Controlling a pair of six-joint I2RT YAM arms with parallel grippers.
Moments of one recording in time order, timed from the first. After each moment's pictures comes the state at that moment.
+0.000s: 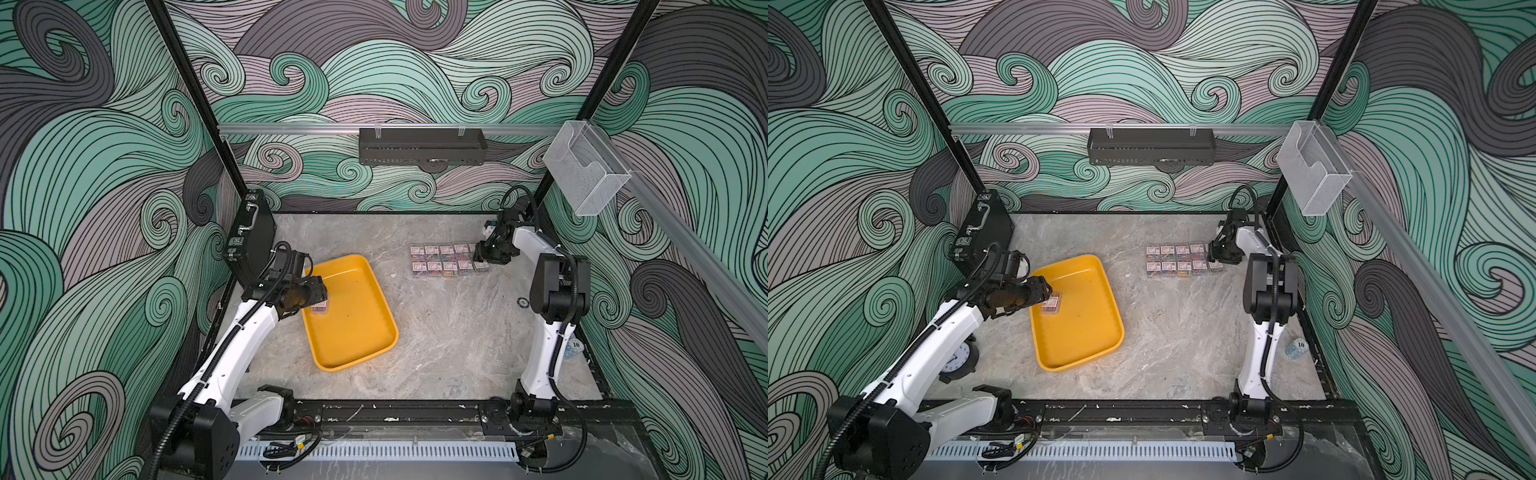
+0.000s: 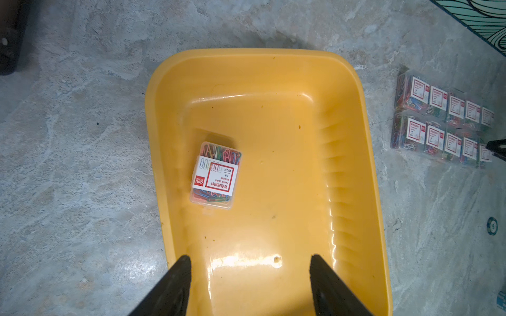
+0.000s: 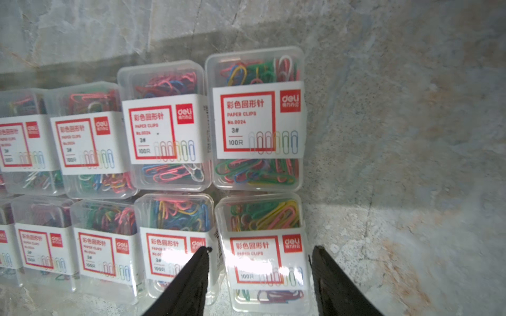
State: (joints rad) left arm -0.17 1.13 0.95 -0.82 0.06 -0.46; right arm -0.06 2.13 1.68 -0.80 -0.17 -0.04
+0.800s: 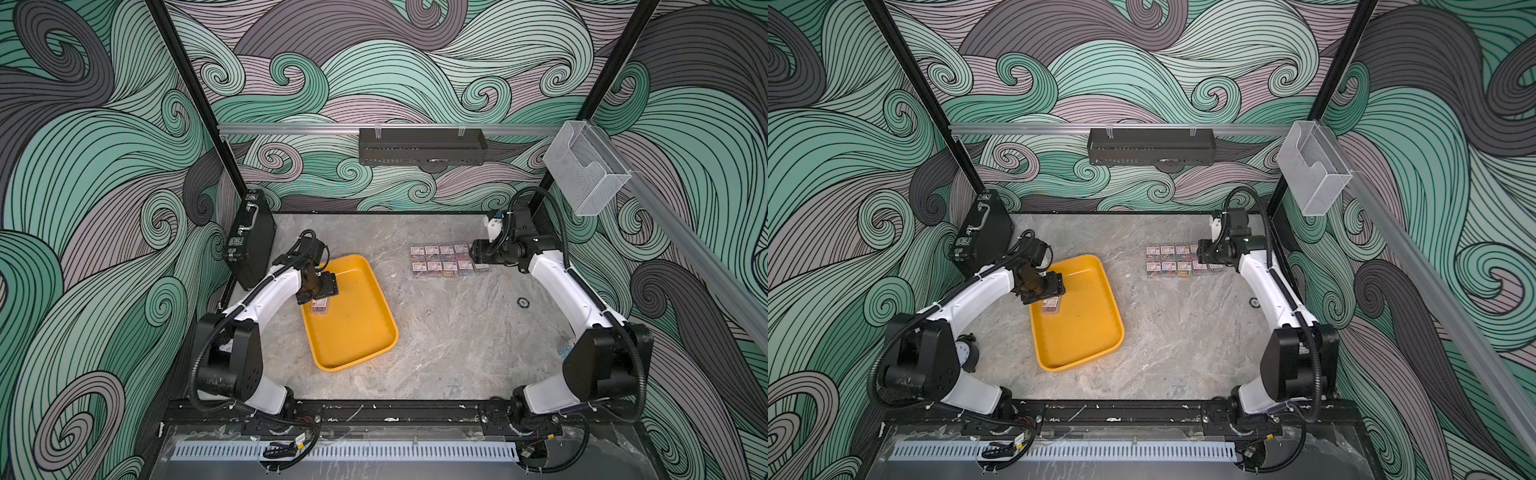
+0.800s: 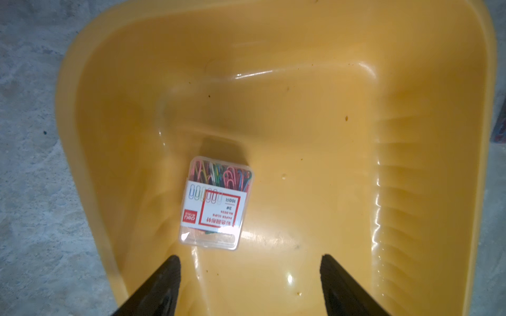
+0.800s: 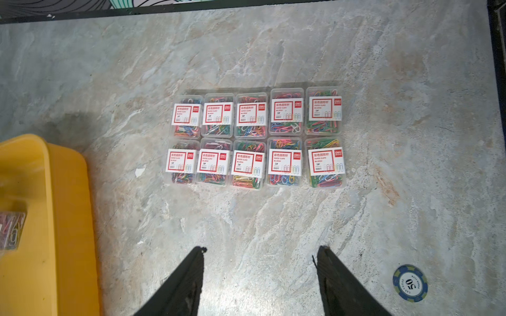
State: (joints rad) left arm -0.21 1.55 1.10 -0.82 0.02 -0.42; right arm 0.12 1.49 1.31 -0.73 -0.11 0.07
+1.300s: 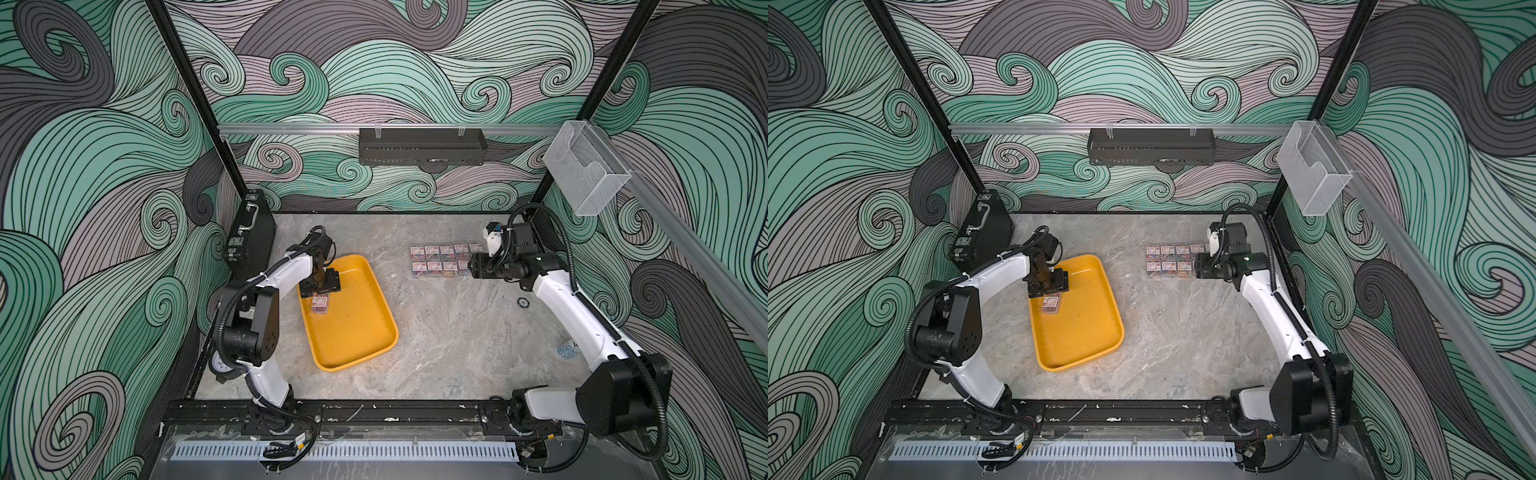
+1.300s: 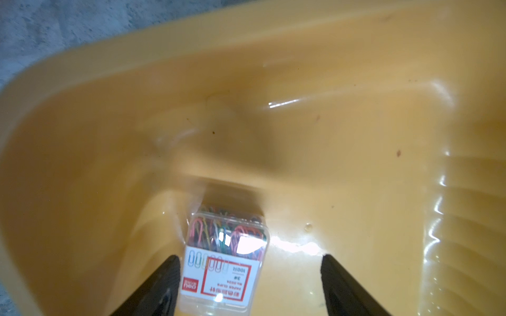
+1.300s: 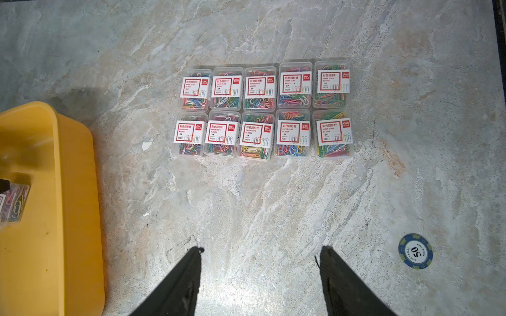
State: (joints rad) left arm -0.21 1.77 1.22 -0.83 -0.06 -0.39; right arm 0.16 1.35 1.17 -0.73 -0.07 0.09
